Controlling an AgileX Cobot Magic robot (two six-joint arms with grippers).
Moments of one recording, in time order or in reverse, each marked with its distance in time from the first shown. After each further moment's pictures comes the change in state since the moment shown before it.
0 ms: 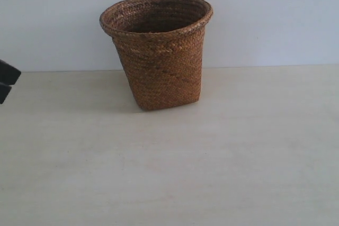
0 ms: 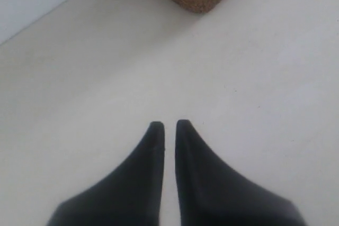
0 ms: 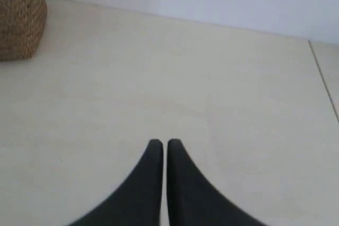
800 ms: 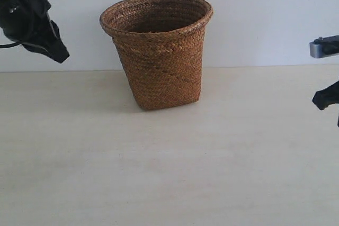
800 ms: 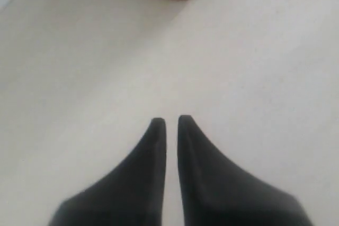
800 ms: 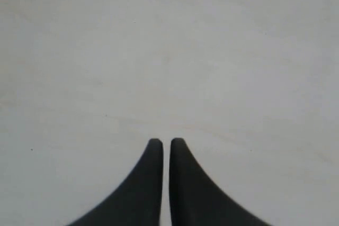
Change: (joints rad) left arm 0.000 0.571 -0.618 -0.019 0.381 0.134; right arm 0.045 0.737 -0.503 -0.057 0.666 0.004
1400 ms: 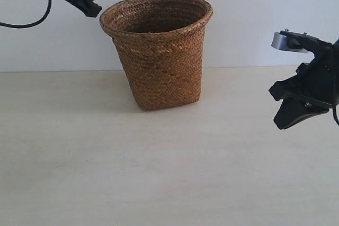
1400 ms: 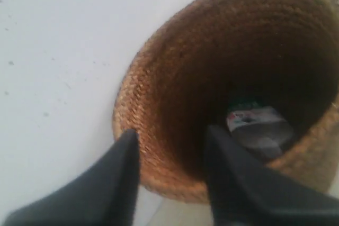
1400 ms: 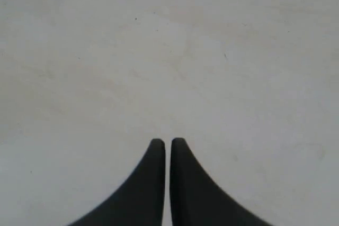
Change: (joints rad) left arm 0.000 0.076 -0.007 -0.626 -0.624 0.854; right arm 0.045 0.052 0.030 0.454 -0.084 -0.311
